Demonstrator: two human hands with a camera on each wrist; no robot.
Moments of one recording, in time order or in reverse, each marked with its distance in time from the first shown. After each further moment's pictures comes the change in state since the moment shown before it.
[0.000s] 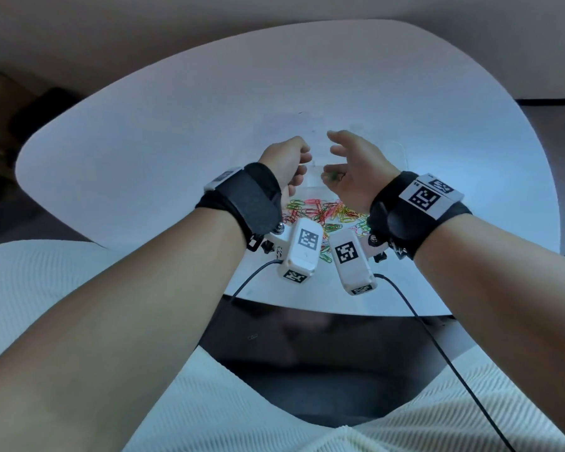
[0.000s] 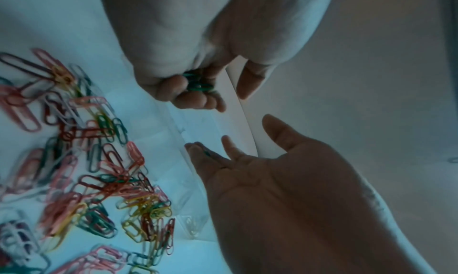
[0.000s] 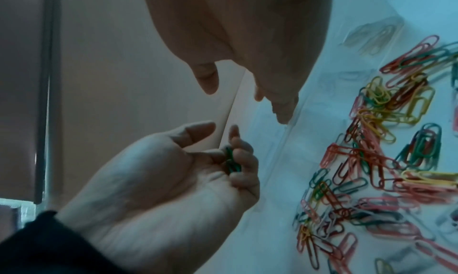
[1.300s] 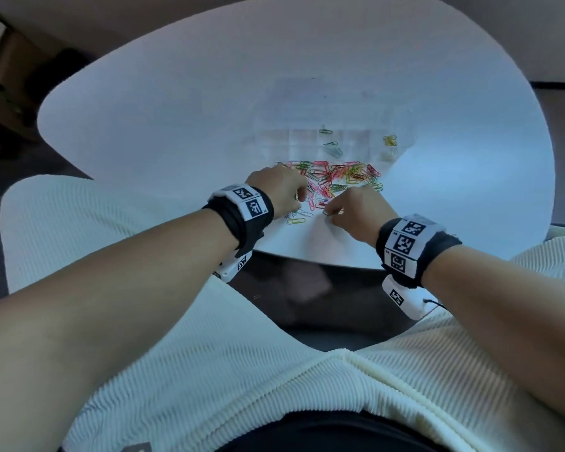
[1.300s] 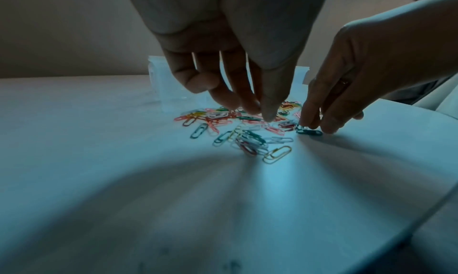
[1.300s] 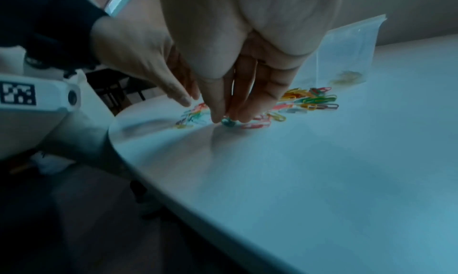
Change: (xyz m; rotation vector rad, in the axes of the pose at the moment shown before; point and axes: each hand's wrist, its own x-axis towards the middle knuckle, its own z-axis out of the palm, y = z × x) left_hand -0.026 -0.084 -0.038 1.406 -0.101 0.489; right_hand -0.034 0.102 -0.055 -1.542 -0.124 -0.509
